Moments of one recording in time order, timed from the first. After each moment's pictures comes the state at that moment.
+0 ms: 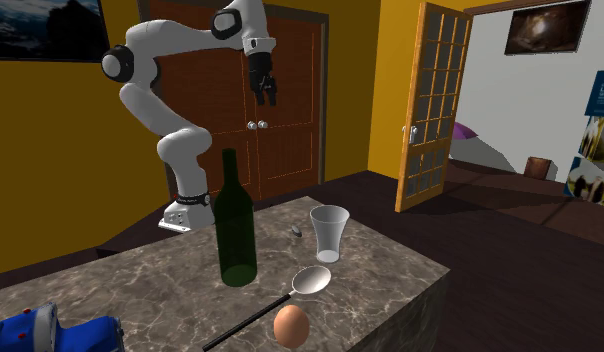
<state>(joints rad) -0.01 -0.83 0.05 -2.30 -0.11 1.66 0.12</state>
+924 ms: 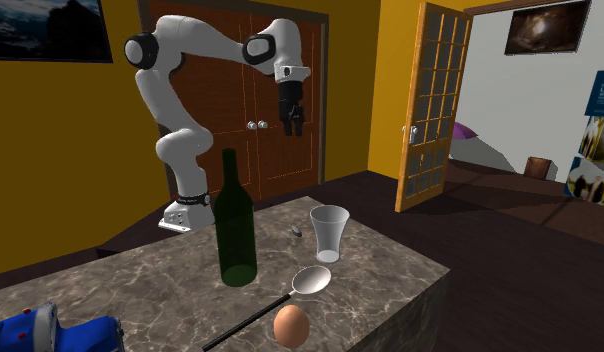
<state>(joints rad) -0.08 -0.47 -0.01 -2.27 -0.22 1.93 0.09</state>
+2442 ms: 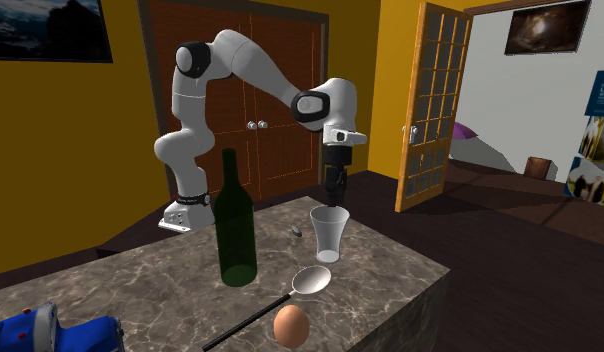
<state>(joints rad) -0.18 0.22 -0.10 -1.91 -0.37 2.21 0.08</state>
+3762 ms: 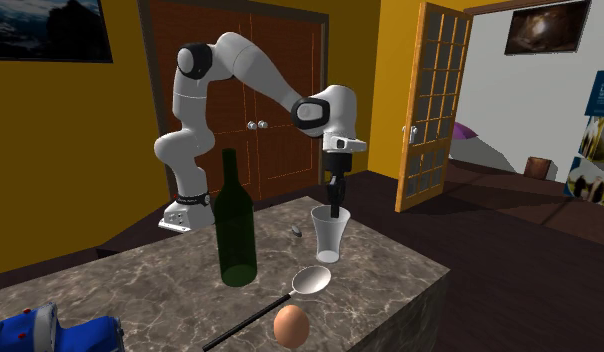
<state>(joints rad) -0.19 0.25 -0.11 -1.92 -0.37 2.25 0.09</state>
